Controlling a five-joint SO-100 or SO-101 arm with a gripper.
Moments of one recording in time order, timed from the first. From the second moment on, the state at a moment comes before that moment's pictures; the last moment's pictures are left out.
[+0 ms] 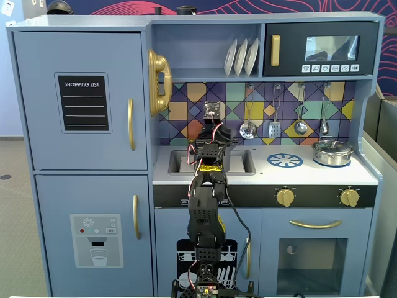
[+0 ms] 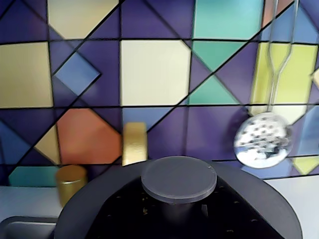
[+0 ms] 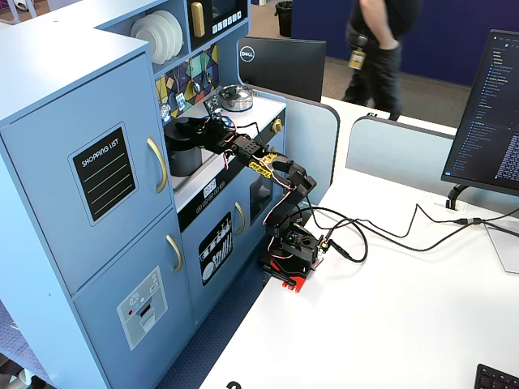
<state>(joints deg) 7.6 120.8 105.4 6.6 -94.3</state>
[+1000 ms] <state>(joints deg) 33.5 104.4 112.6 -10.7 -90.5</state>
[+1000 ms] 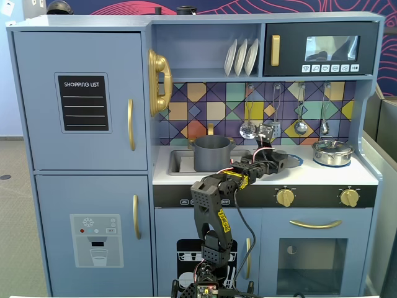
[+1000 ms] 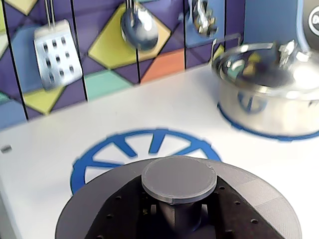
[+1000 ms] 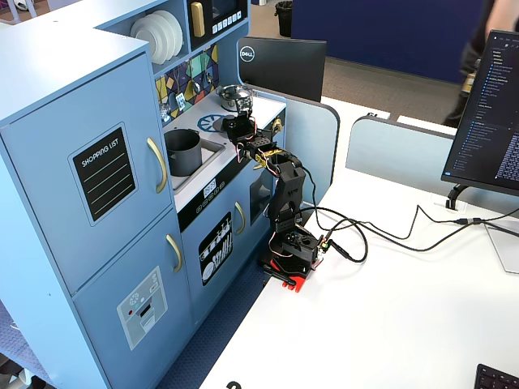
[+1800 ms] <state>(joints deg) 36.7 99.4 115.0 -15.3 -91.8</state>
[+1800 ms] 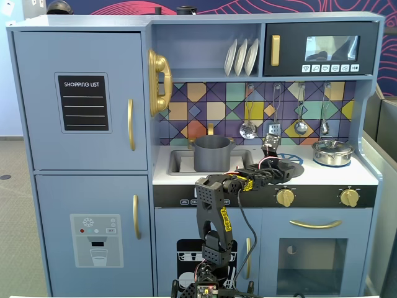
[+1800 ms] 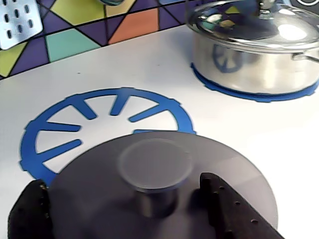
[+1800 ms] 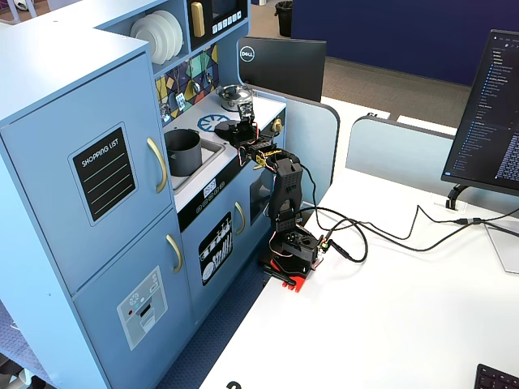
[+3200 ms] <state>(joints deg) 0.8 170.8 171.6 55.5 -82.5</state>
